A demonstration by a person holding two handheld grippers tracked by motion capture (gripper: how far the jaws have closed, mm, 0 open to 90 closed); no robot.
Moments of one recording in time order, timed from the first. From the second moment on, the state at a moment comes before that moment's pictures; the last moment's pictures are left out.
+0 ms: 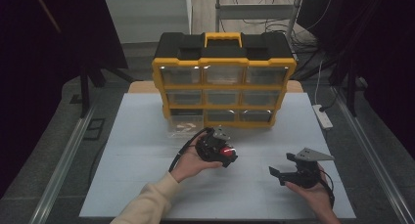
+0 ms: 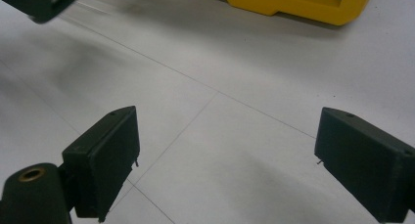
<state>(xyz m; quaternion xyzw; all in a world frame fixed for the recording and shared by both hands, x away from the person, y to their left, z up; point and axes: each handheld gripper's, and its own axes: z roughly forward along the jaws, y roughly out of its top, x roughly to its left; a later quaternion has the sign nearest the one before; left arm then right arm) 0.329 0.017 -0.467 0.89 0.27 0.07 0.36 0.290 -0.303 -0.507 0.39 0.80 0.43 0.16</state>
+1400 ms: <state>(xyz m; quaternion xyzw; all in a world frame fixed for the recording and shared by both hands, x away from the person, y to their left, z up) 0.321 0.064 -0.419 0.84 0.29 0.11 0.44 0.289 -0.304 -0.506 0.40 0.80 0.43 0.17</state>
